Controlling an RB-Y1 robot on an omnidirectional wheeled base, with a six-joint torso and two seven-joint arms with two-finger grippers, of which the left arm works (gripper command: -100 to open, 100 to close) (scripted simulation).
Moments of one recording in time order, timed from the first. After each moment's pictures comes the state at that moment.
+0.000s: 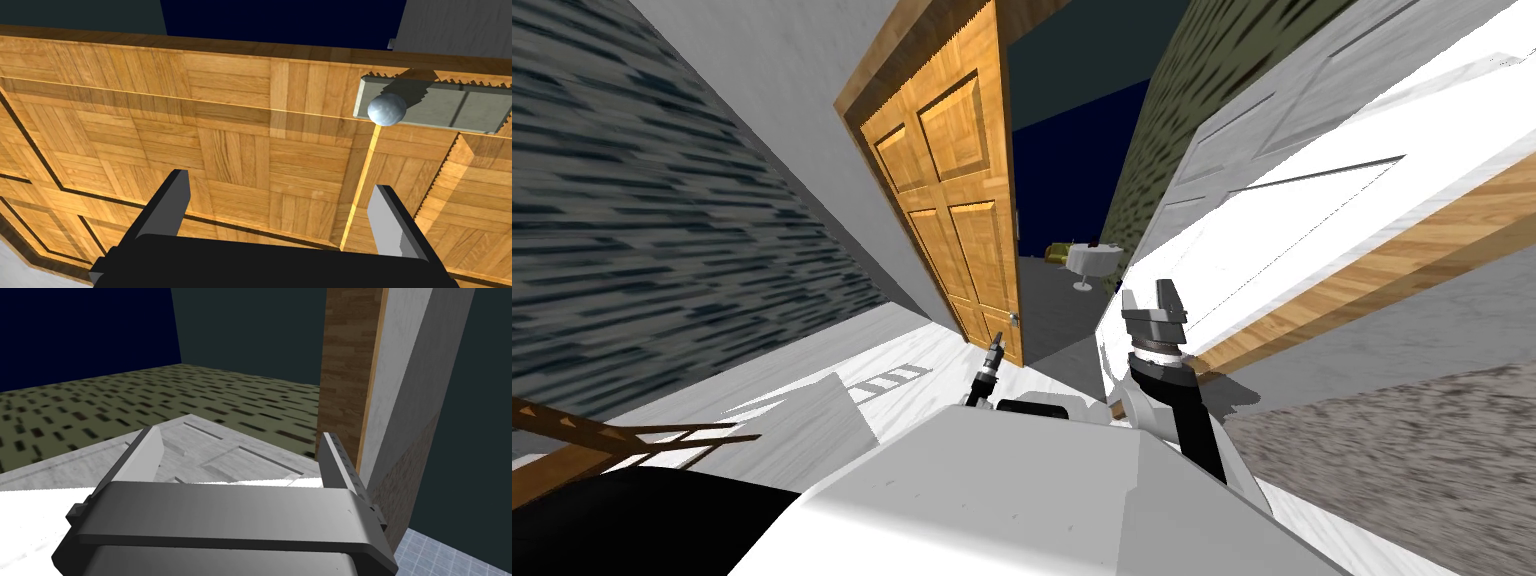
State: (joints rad) arm 0.27 0.09 -0.22 -1.29 -0.02 -0.72 0.05
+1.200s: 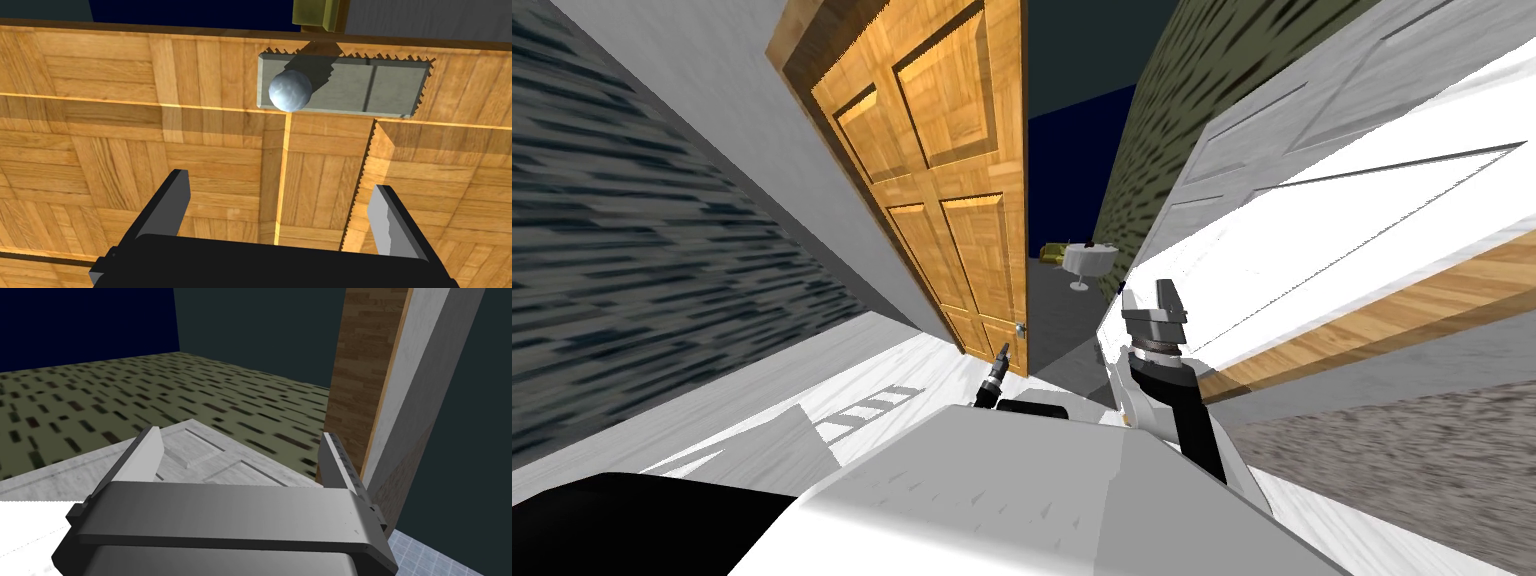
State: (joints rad) arm 0.21 0.08 -0.28 -1.06 -0.03 -0.74 0.06
